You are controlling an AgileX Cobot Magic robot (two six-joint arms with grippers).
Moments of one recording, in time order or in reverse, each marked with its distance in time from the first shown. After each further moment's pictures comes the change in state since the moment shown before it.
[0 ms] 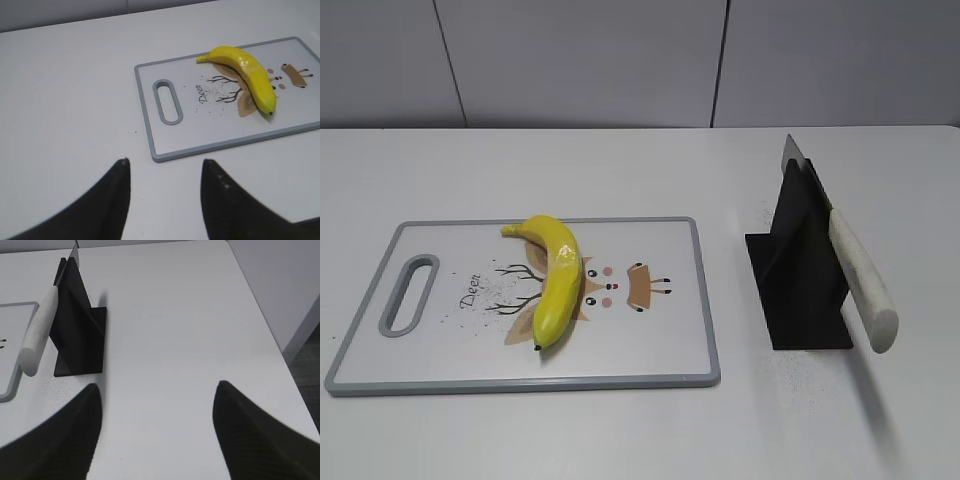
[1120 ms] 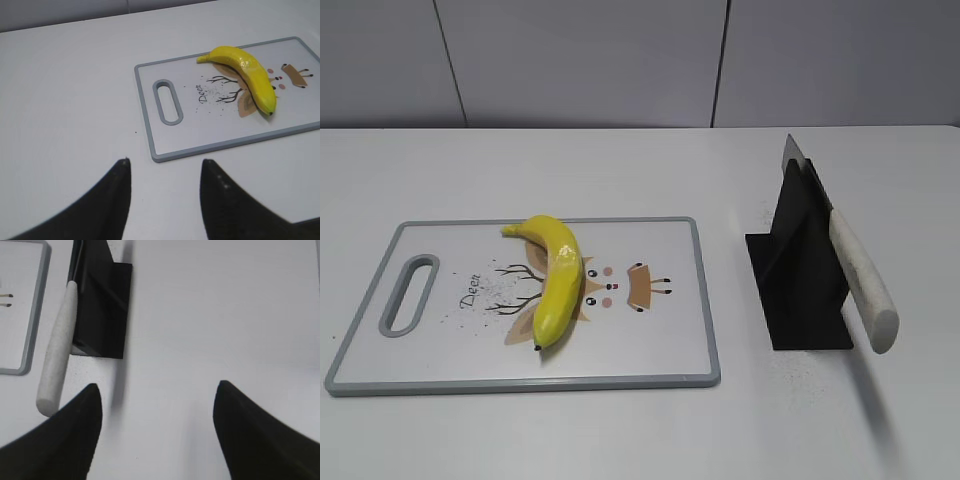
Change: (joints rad) left arm 0.000 0.000 0.000 0.000 0.000 0.000; right arm 0.151 0.936 -0.399 0.012 -0.061 -0.035
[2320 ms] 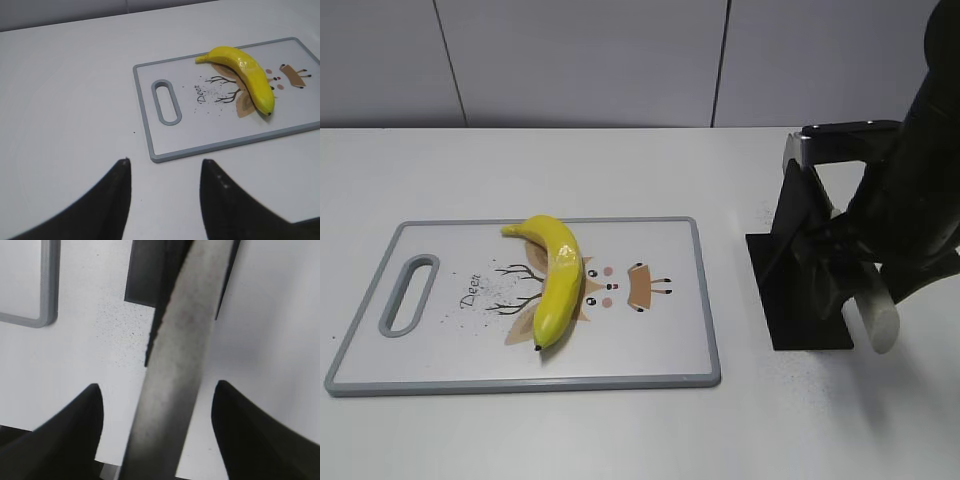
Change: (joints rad) left arm 0.000 0.000 0.000 -0.005 0.000 0.000; right arm 0.227 0.696 -0.124 0.092 -0.003 0.128
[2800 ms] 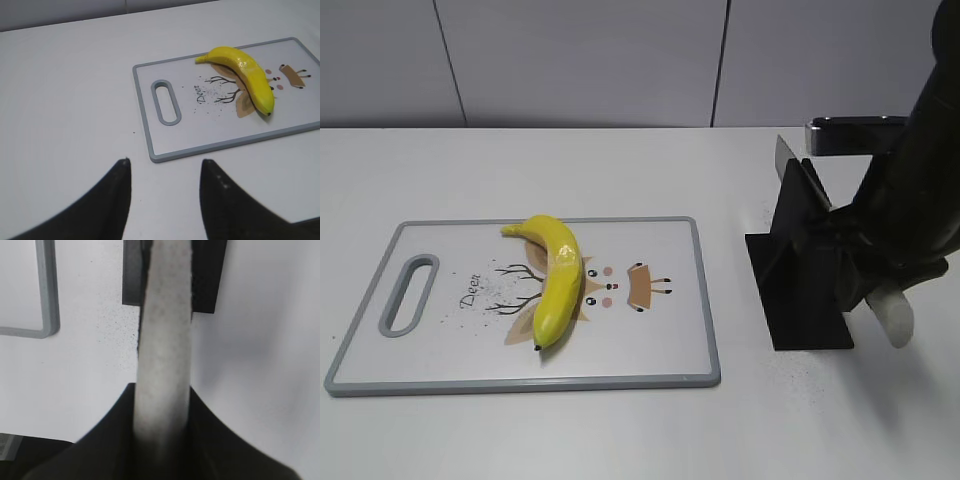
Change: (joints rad) left arm 0.000 0.000 0.000 -0.001 0.000 0.000; right arm -0.002 -0.027 -0.004 0.008 0.012 0.075
